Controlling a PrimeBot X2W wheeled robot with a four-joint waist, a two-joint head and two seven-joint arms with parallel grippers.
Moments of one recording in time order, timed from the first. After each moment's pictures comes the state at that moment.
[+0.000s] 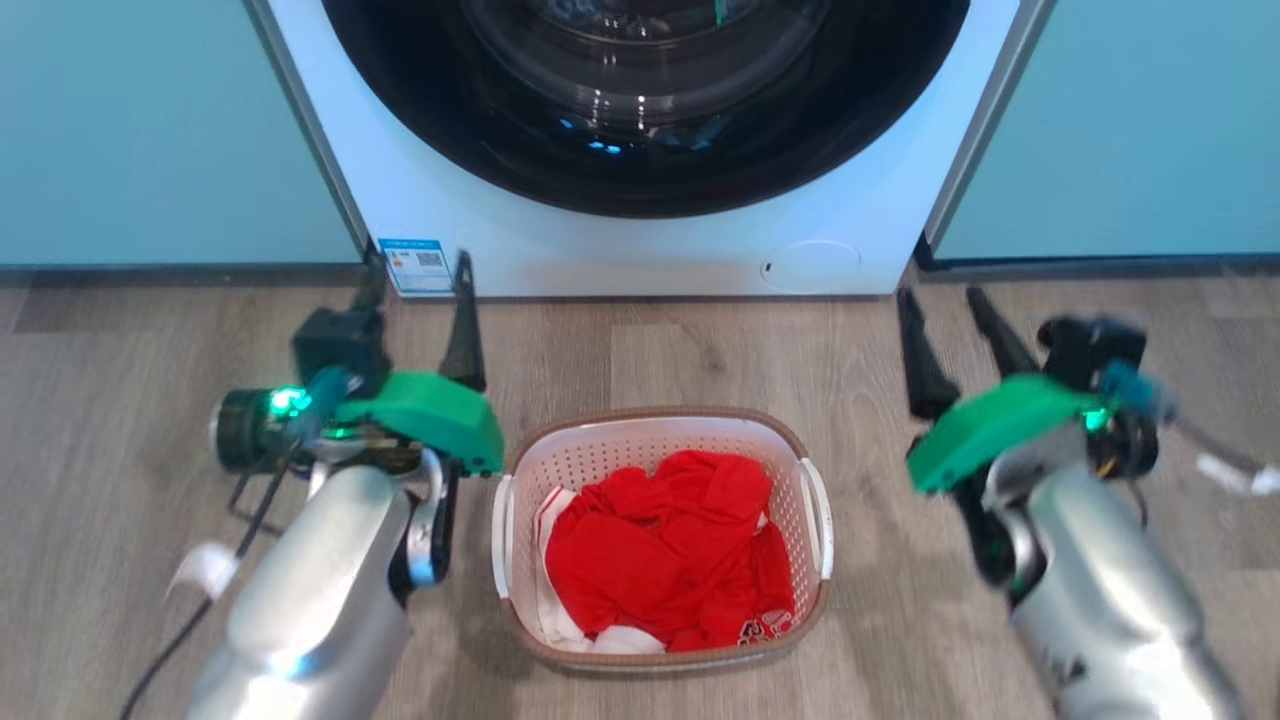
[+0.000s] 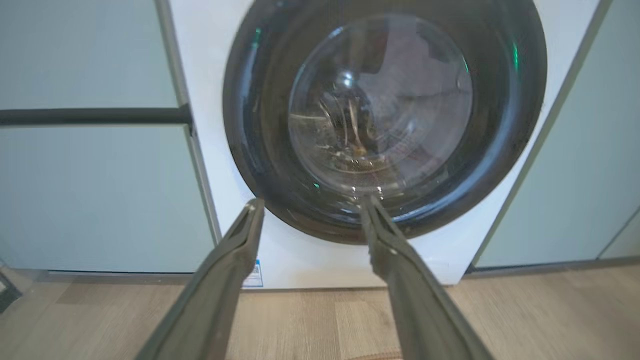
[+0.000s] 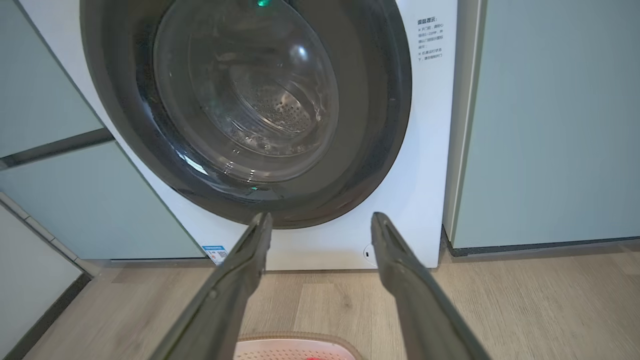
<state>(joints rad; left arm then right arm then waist) -0.47 0.16 -0.56 0.44 -0.50 0.27 -0.25 -0.47 -0.14 0.31 0.58 0.56 0.12 -0.25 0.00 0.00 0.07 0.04</state>
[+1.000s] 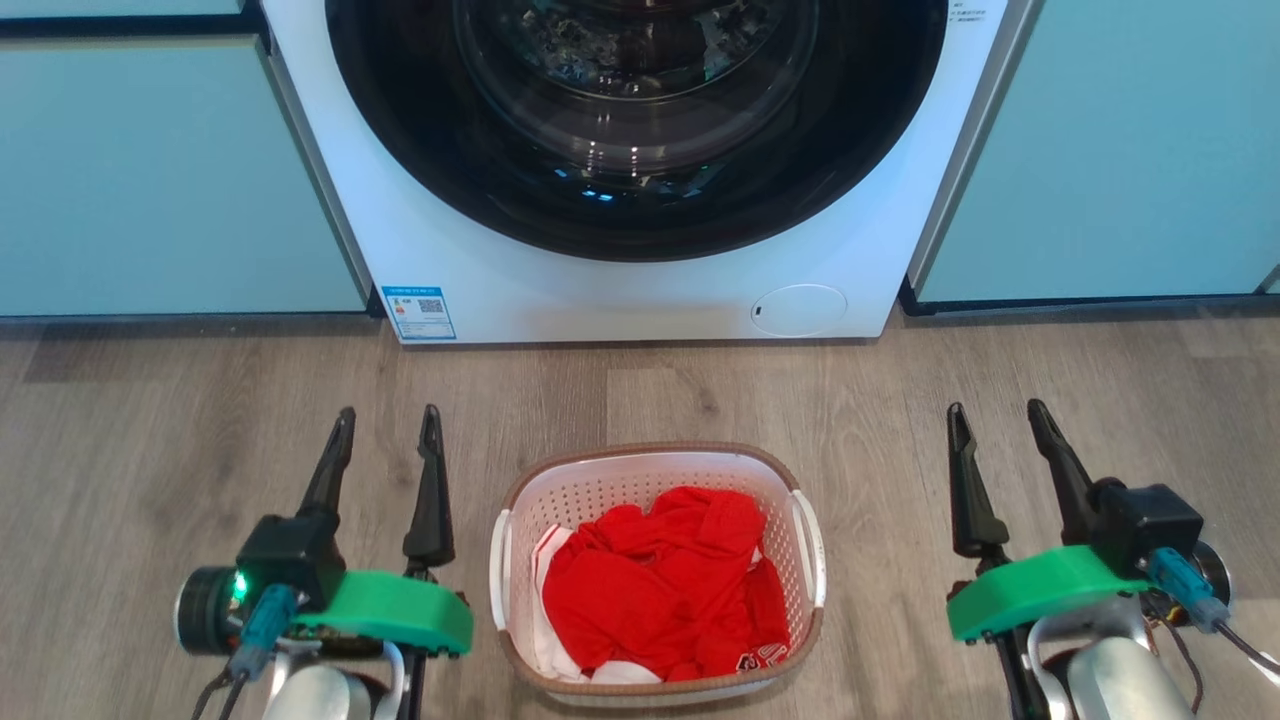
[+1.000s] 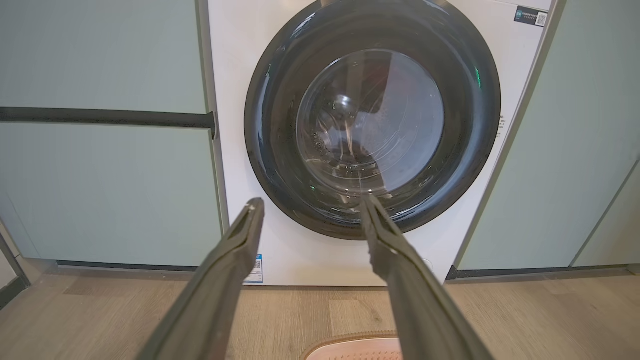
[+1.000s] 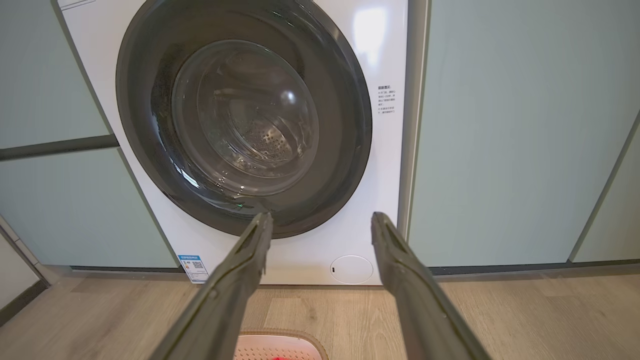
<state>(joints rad) 0.01 0.05 -0.21 0.06 -0.18 0.06 -0.26 -0.02 -0.05 0.09 0.12 0.23 0.12 -0.26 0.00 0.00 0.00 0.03</state>
